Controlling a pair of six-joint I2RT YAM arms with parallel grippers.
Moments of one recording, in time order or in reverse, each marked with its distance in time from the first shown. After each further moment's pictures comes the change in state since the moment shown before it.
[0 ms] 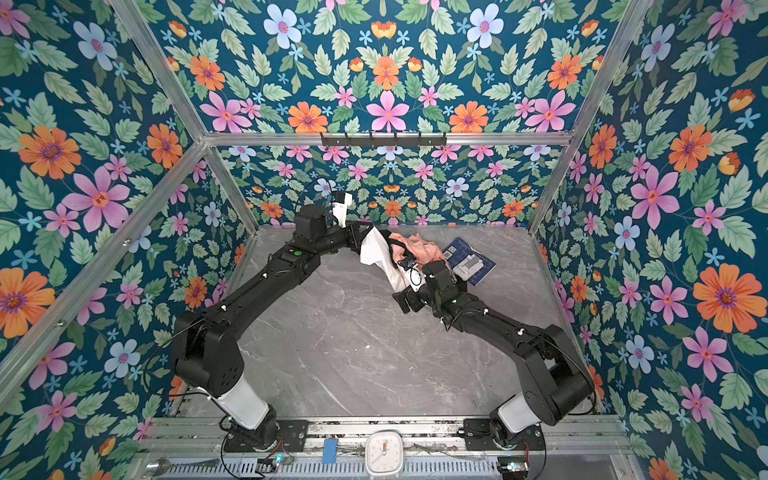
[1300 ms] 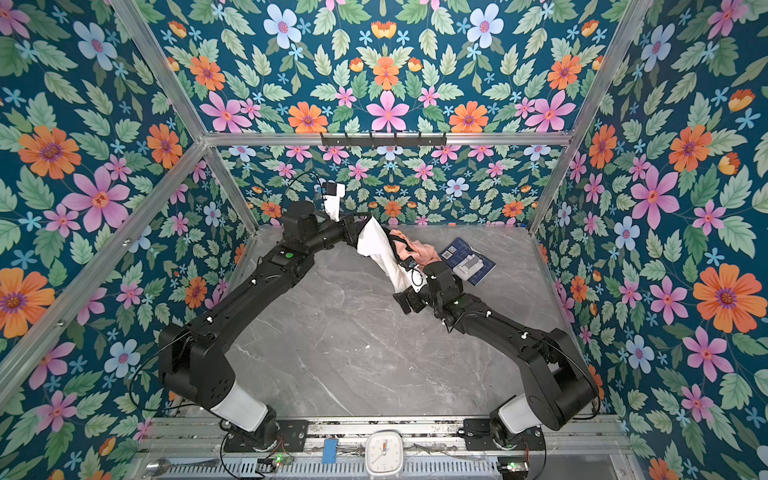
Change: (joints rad) left arm -0.006 -0.081 -0.011 0.082 0.027 -0.049; right arm 0.000 -0.029 -0.013 -0.008 0.002 0.003
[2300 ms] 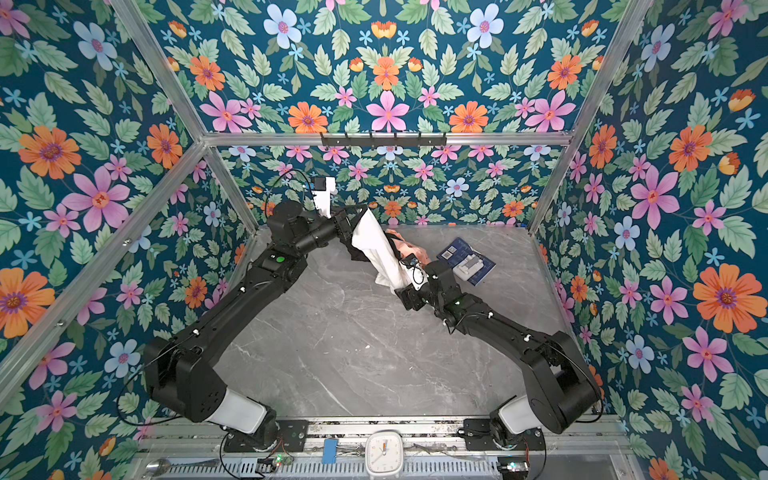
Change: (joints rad) left arm 0.000 -0.076 -0.028 0.097 0.016 -0.031; right arm 0.000 -0.017 0.000 0.042 -0.007 0.046
